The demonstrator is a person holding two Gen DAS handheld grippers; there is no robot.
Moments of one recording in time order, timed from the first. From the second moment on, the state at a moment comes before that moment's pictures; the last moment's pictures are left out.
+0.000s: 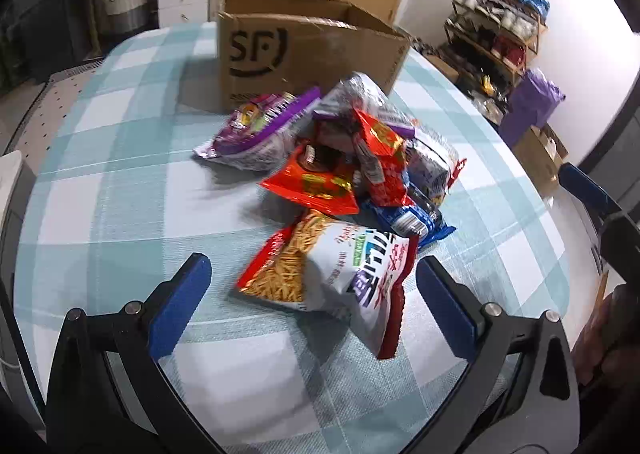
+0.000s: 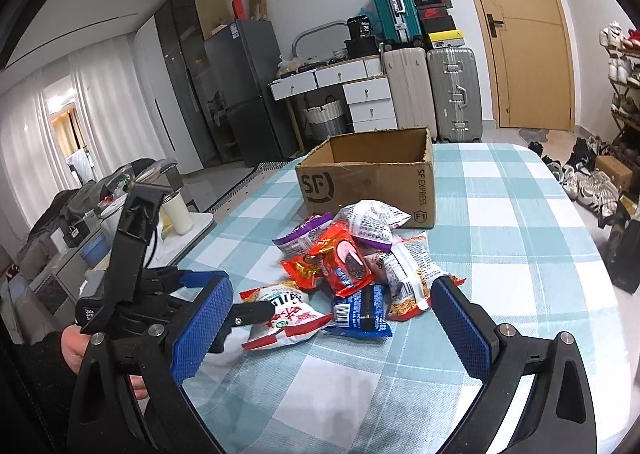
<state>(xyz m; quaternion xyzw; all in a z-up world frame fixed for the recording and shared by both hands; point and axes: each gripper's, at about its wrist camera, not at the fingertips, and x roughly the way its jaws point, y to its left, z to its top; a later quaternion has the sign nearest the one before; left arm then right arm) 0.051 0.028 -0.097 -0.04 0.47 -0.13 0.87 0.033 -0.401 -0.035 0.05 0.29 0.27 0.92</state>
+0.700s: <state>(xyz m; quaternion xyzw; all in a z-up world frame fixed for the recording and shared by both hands) 0.078 -0.003 -0.136 -0.08 0.50 -0.19 0.84 0.055 -0.428 -0.065 0.09 0.32 0.26 0.91</state>
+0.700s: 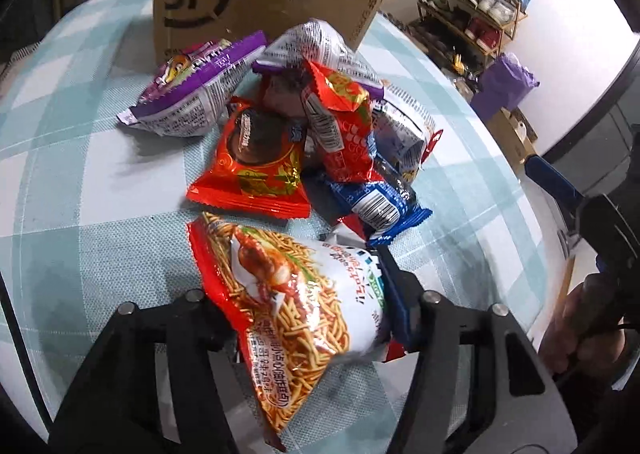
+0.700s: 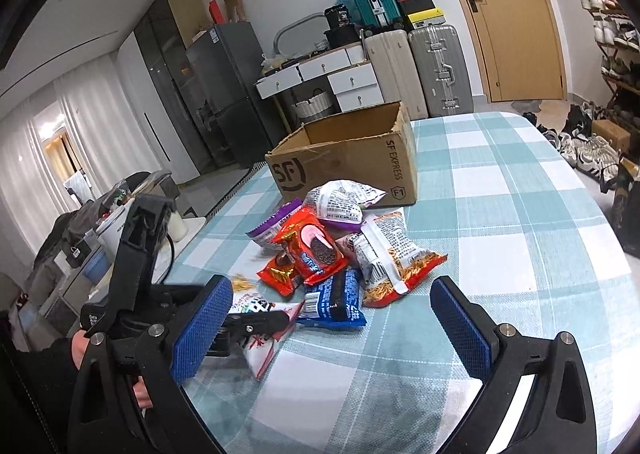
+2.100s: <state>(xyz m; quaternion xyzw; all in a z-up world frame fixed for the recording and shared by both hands) 0.059 0.055 -0.110 -0.12 0.48 -0.19 0.85 0.120 -0.427 -0.085 0.06 0.36 0.24 0.90</state>
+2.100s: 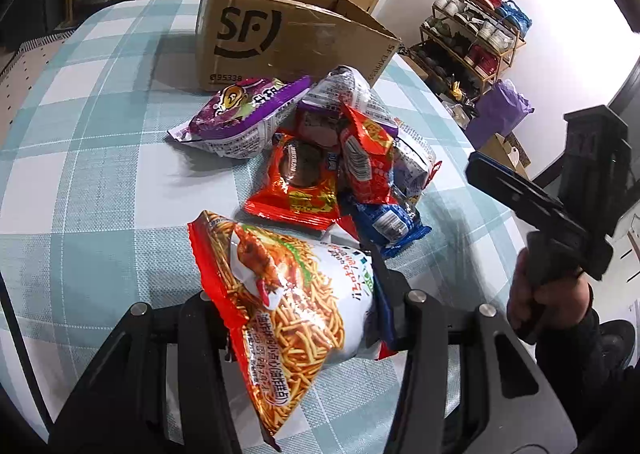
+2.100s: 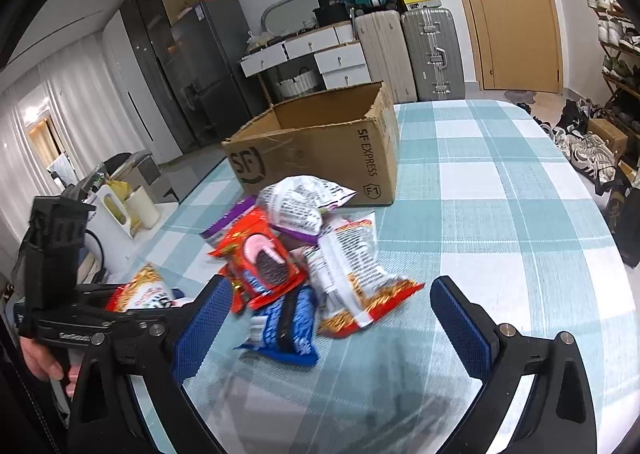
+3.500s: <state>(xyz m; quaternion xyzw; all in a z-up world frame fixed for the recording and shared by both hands) 0.053 0.084 -0.097 -0.16 0.48 -0.15 0.85 0.190 -0.397 -0.128 0.01 0.44 0.24 0.87</state>
